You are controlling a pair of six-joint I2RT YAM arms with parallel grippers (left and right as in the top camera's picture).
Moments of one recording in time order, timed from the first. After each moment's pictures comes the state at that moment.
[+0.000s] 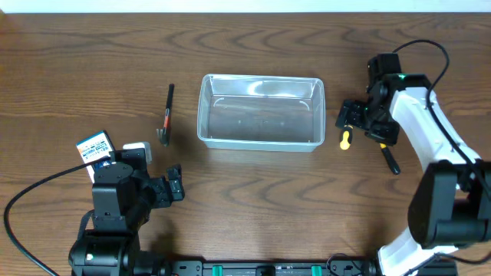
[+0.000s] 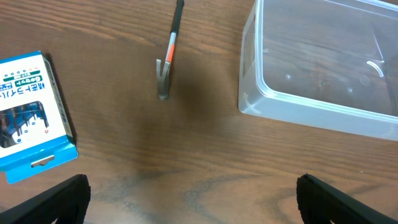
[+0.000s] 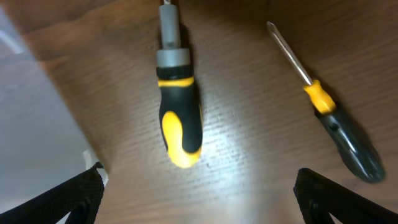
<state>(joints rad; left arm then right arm) -0.05 0.59 0.67 -0.85 0.07 -0.20 0.04 1.81 1.32 -1.01 -0.02 0.44</state>
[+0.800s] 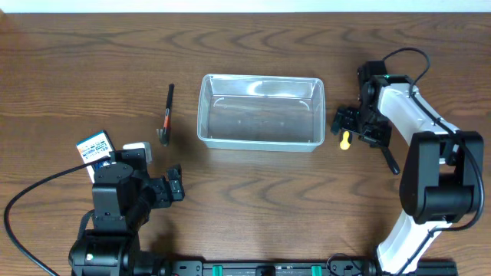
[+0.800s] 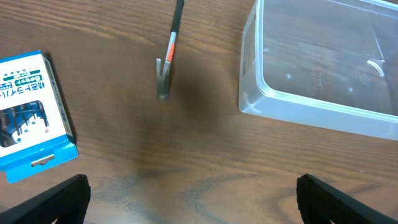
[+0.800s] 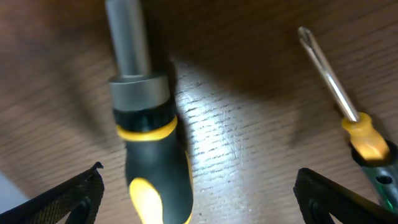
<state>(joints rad) -0.05 0.59 0.67 -0.85 0.07 -0.20 0.04 1.97 1.32 -0.96 0.00 0.44</state>
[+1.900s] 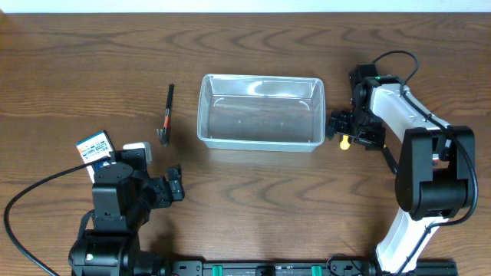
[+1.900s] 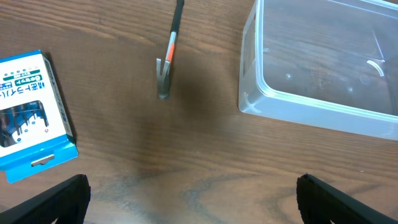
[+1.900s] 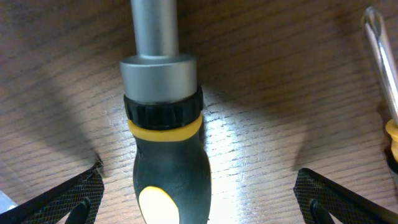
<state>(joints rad) -0.05 0.59 0.67 -0.85 0.07 -0.20 0.07 2.00 1.32 -0.96 0.00 0.41</state>
